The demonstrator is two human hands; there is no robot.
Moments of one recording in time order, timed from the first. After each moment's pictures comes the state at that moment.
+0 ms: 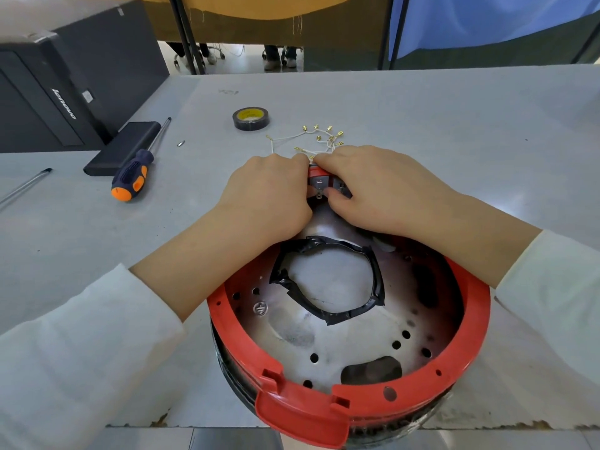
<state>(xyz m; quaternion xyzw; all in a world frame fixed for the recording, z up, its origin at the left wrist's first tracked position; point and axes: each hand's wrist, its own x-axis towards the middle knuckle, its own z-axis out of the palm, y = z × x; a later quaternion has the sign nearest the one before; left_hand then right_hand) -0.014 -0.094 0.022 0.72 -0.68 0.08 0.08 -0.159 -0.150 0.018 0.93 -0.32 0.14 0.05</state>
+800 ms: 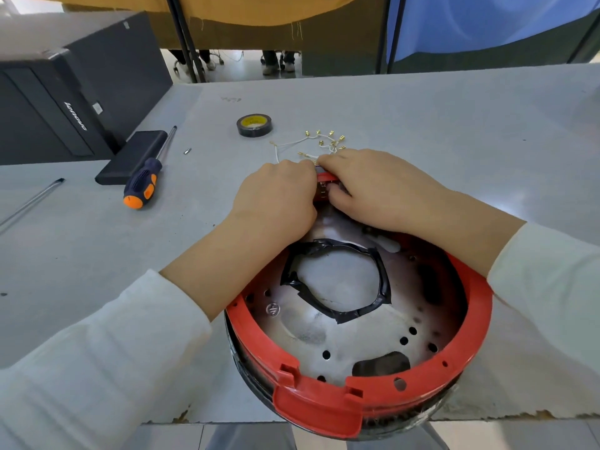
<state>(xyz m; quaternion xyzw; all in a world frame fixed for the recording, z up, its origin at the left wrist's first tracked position) -0.019 -0.093 0.023 0.72 -0.68 0.09 0.07 -0.150 -0.153 0.021 0.93 -0.34 0.12 0.02</state>
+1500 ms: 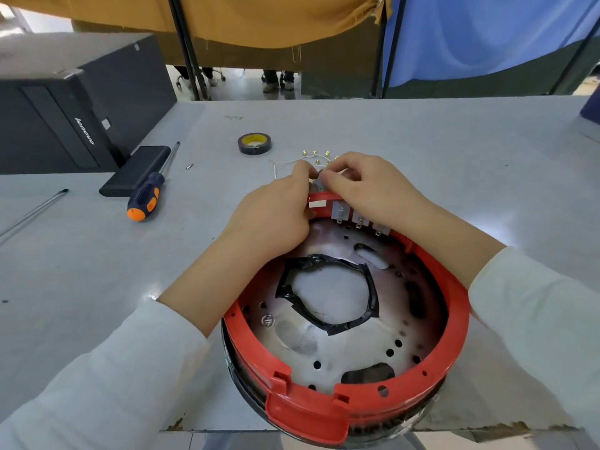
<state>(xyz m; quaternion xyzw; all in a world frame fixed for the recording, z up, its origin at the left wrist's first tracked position) -0.009 -0.093 0.021 0.68 -0.71 -0.05 0.20 -0.153 -0.159 0.030 0.80 -0.46 0.25 -0.27</state>
